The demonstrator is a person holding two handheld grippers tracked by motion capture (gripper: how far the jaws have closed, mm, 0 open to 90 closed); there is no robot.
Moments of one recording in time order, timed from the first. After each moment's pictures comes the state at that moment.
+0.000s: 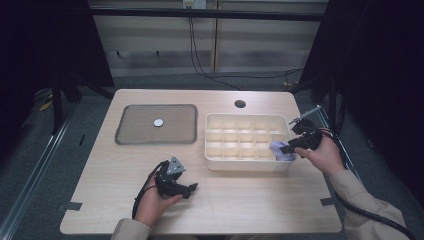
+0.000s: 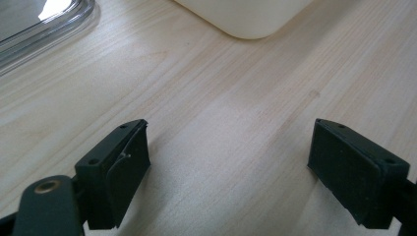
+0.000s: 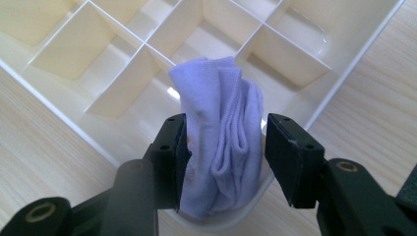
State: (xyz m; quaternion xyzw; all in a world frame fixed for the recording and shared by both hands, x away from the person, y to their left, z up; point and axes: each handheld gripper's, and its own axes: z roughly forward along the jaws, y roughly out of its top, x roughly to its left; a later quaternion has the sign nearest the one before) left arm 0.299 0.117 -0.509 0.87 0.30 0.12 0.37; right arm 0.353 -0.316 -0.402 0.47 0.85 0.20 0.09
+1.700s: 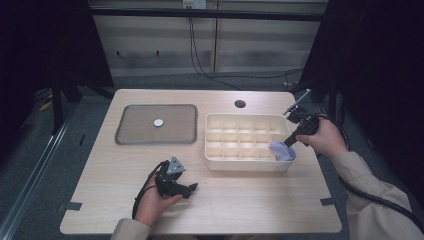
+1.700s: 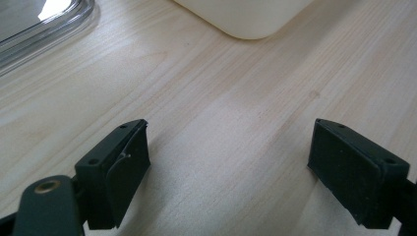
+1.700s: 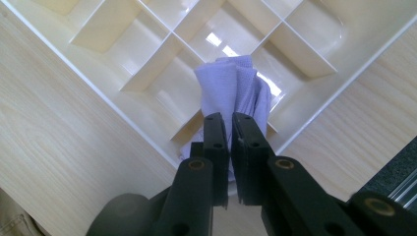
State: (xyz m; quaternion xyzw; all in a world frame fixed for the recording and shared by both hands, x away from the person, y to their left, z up) left arm 0.299 0.116 -0.509 0.87 0.30 0.12 0.38; right arm 0.377 -0.301 -0.365 0.44 0.89 0.12 0.02
